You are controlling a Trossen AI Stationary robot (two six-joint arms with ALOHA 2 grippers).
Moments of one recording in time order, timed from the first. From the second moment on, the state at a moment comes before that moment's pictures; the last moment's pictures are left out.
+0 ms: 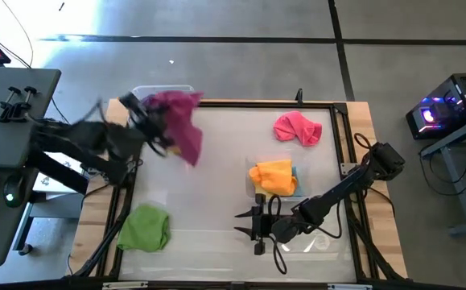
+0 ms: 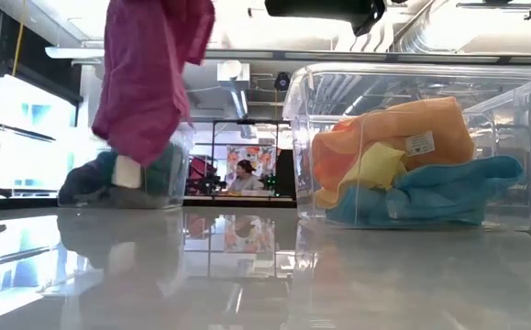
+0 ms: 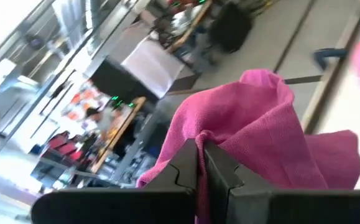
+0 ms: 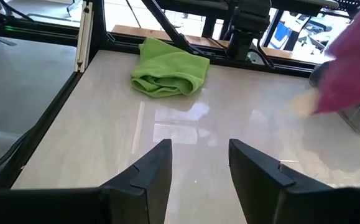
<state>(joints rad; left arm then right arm) -0.25 1.08 1.35 -0.72 -1.32 0.42 0.58 1.76 1.05 0.29 0.60 0.09</state>
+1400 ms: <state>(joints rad) 0.80 0.91 0.93 -0.61 -0.24 0.56 0.52 1.75 1.05 0.26 0.59 0.23</state>
